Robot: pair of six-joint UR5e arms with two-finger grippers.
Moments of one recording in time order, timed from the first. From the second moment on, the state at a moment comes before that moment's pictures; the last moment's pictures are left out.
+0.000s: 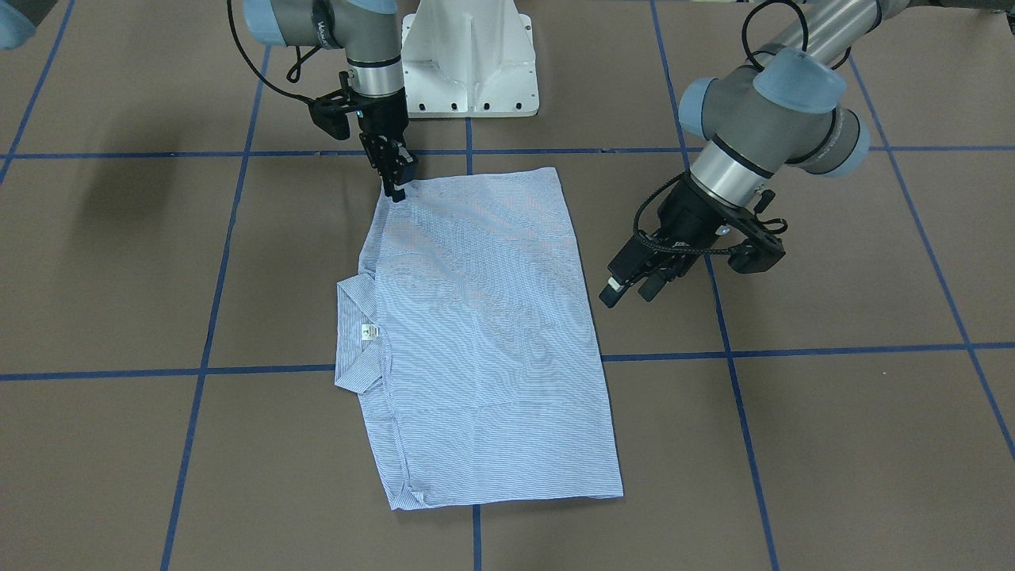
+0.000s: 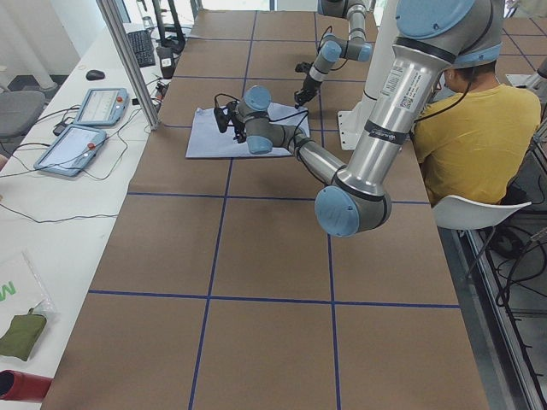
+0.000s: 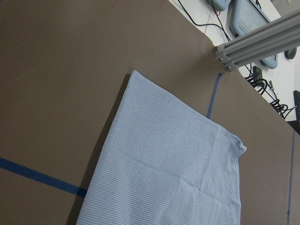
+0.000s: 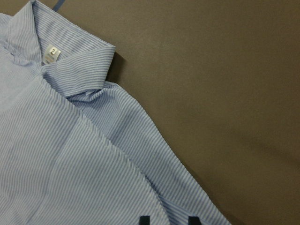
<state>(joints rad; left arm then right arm) -0.78 -2.00 -1.64 -2.42 -1.89 -1.75 0.16 -1.19 1.92 -1.48 1.26 2.36</state>
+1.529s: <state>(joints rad) -0.78 -2.00 -1.64 -2.42 -1.89 -1.75 0.13 -1.19 1.89 -1.48 1.26 2.40</state>
